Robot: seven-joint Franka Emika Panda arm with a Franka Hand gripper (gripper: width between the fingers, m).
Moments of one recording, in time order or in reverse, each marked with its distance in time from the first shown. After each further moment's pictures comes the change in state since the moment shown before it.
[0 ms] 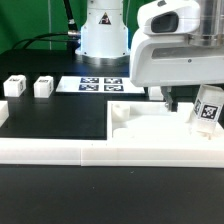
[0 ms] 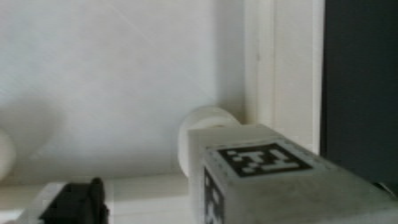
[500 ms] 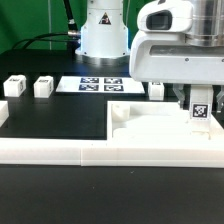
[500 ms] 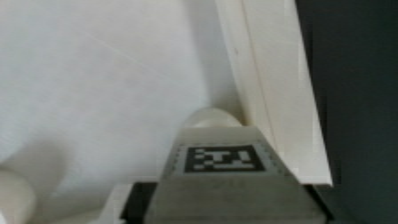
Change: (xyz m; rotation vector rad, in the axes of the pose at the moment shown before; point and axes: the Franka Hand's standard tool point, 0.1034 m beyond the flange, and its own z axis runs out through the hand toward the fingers) arm 0.000 -0.001 0.000 0.001 -0.001 0.309
